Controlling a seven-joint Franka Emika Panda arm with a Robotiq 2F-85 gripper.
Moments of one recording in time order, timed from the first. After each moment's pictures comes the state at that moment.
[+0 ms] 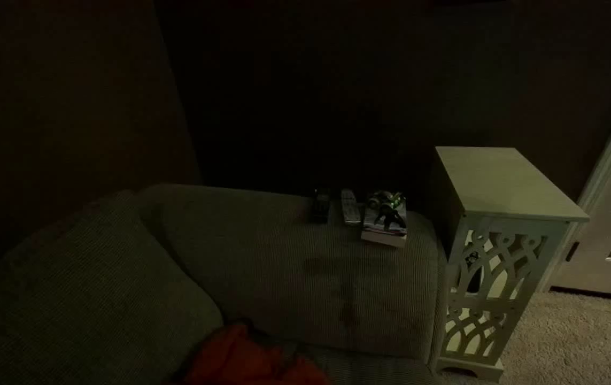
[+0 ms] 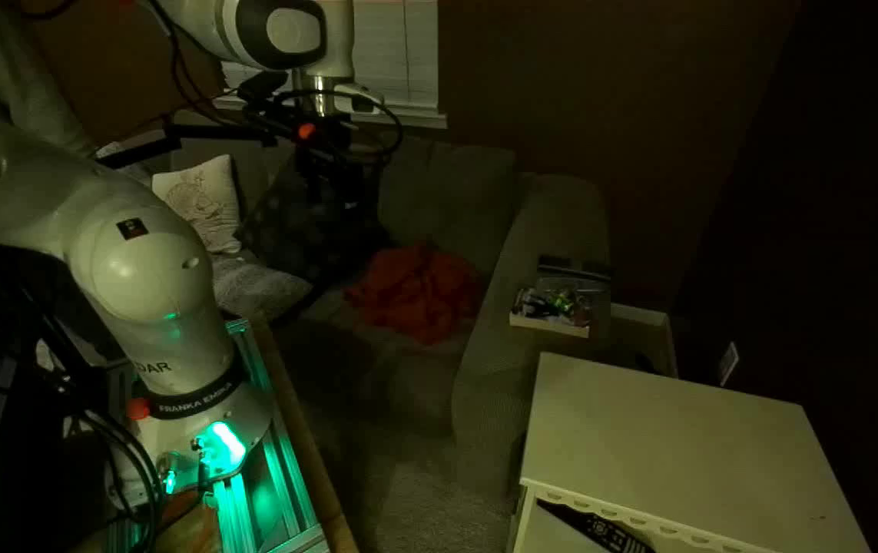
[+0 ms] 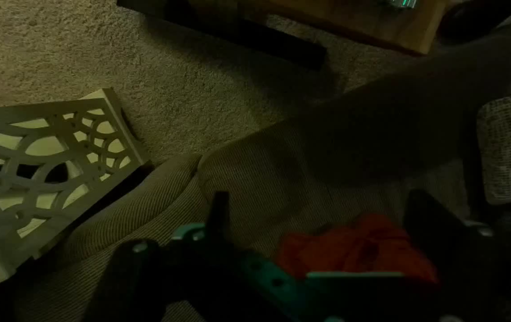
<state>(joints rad) 0.25 -0.71 0.18 -2.77 0.16 1.97 0.03</state>
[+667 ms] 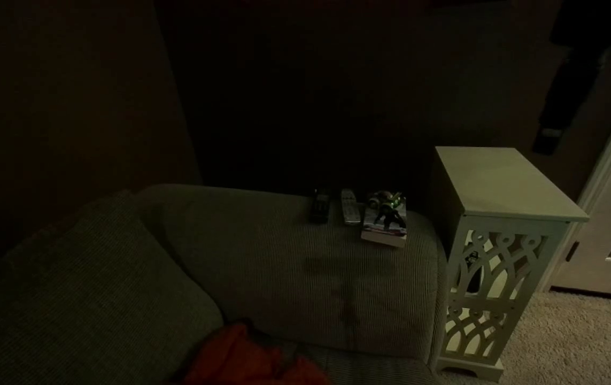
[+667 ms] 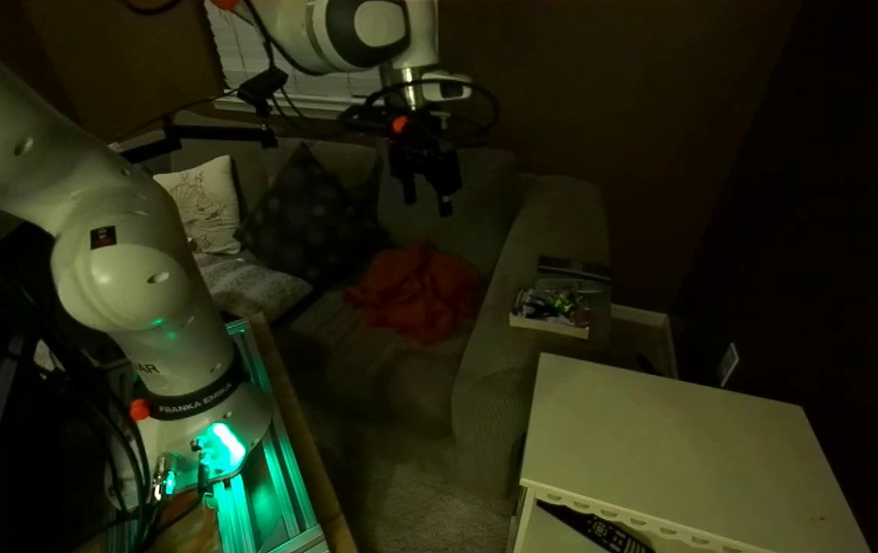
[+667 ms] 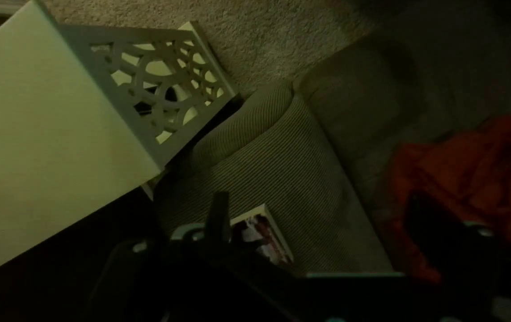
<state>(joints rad) 0.02 -0.43 0.14 -2.57 -0.10 2.19 0.04</state>
